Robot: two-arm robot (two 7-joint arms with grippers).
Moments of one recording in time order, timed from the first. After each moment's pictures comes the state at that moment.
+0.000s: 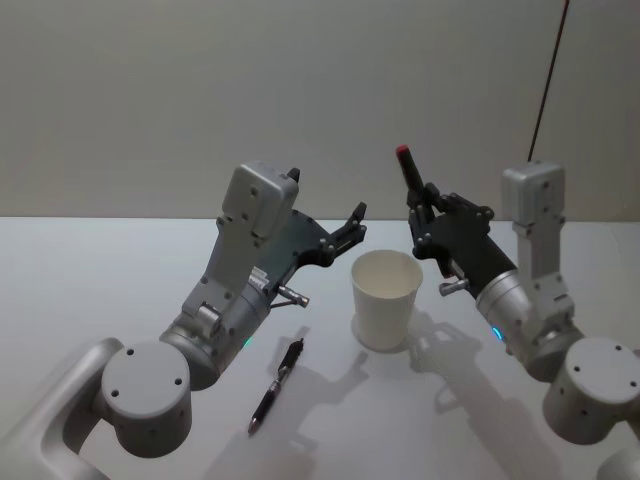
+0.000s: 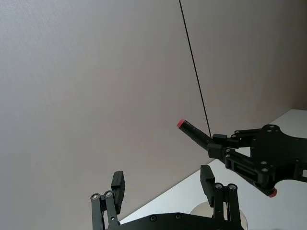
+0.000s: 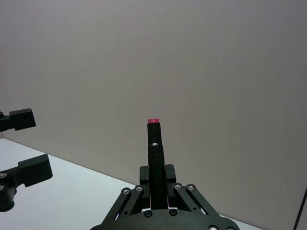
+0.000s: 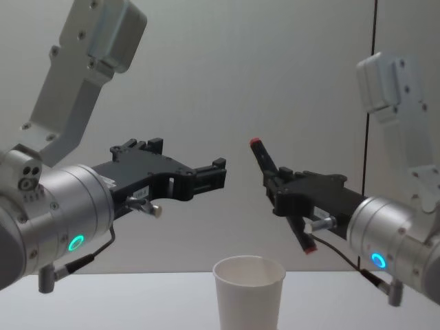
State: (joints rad) left arm -0.24 0.38 0.45 -1.63 -0.20 0.01 -0.01; right arm 0.31 0.02 -0.30 -1.28 0.07 -0.14 0.22
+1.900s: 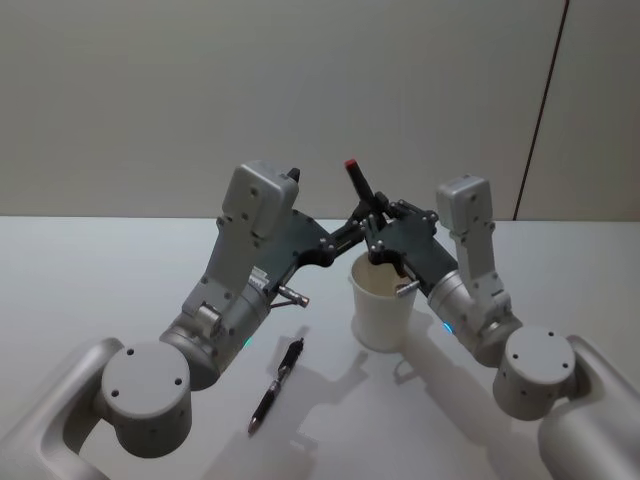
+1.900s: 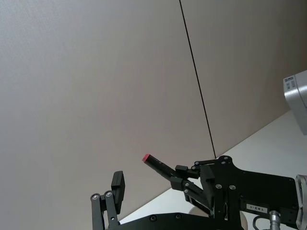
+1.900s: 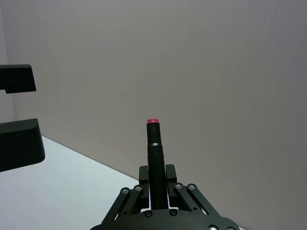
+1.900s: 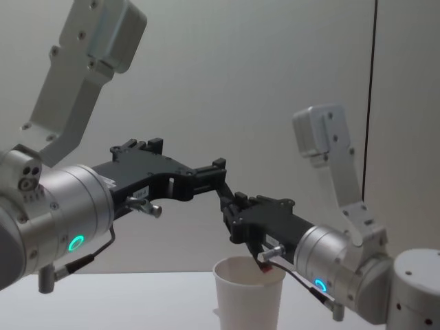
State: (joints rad) left arm -0.24 0.38 0.45 -1.63 -0.20 0.01 -0.01; right arm 0.54 -0.08 -0.32 -0.81 0.02 -0.39 0.28
